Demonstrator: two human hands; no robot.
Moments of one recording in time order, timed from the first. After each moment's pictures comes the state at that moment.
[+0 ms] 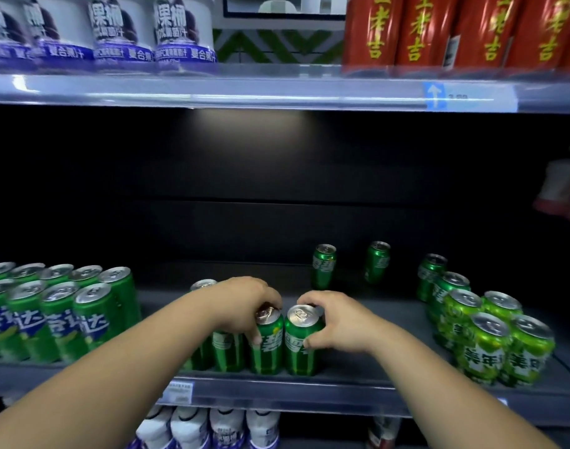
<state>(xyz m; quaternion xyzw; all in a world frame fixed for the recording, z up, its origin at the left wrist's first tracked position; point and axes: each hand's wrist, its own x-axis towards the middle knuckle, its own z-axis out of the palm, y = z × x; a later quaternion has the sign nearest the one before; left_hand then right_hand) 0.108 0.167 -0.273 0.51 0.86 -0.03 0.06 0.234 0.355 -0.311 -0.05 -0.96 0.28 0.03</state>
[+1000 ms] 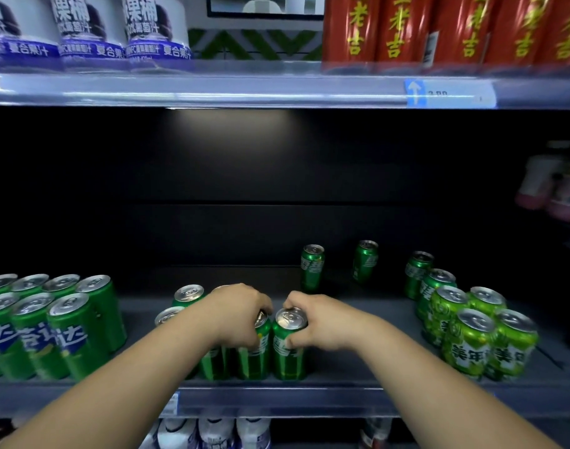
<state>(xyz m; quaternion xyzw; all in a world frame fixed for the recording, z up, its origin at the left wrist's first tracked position) 0.123 0.178 -0.280 0.48 0.88 -0.03 0.03 0.224 0.355 -0.308 -0.06 -0.97 0.25 -0.03</state>
